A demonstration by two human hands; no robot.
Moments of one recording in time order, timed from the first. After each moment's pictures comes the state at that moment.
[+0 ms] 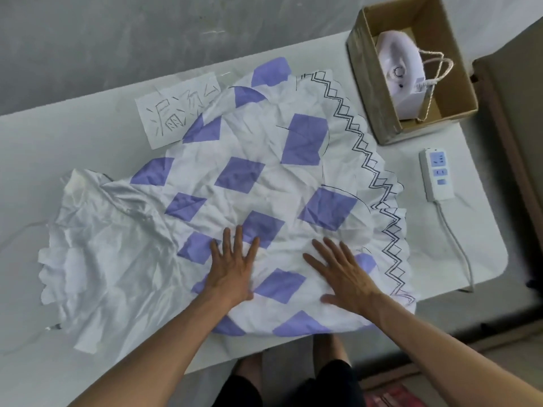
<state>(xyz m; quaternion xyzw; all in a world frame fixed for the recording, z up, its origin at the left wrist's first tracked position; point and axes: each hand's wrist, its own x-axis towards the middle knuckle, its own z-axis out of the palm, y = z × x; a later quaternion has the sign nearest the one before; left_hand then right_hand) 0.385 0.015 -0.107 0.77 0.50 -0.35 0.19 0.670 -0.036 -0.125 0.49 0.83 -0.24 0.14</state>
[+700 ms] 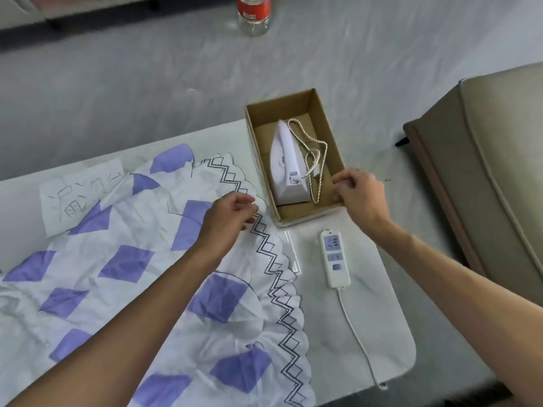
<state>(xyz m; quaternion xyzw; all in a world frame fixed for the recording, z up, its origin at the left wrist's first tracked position) 0.672 0.239 0.013 0.43 0.66 0.23 0.57 0.921 0.248 -0.001 0.77 0.47 -0.34 -0.25</state>
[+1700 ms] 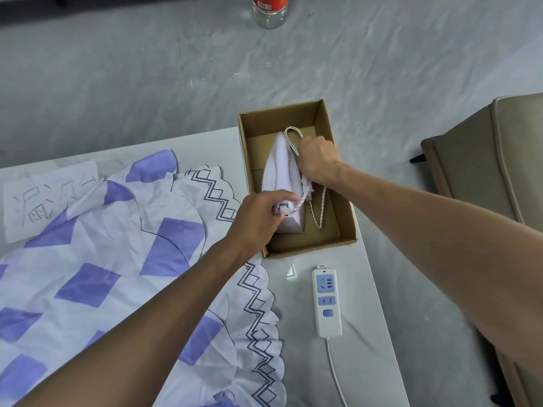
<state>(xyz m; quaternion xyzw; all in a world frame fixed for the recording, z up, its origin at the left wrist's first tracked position) 0.760 0.315 -0.038 0.64 0.61 0.15 0.44 0.901 0.424 -0.050 0.70 0.68 -0.20 0.08</state>
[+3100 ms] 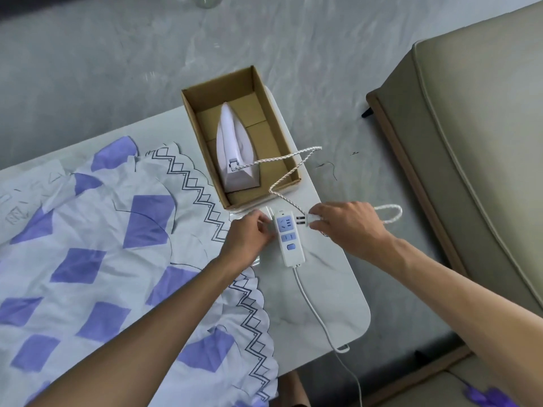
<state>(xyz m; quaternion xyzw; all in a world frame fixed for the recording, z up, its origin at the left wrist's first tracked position) 0.797 0.197 -0.024 0.54 0.64 0.03 0.54 1.014 0.168 0.004 0.65 0.72 -0.23 0.06</state>
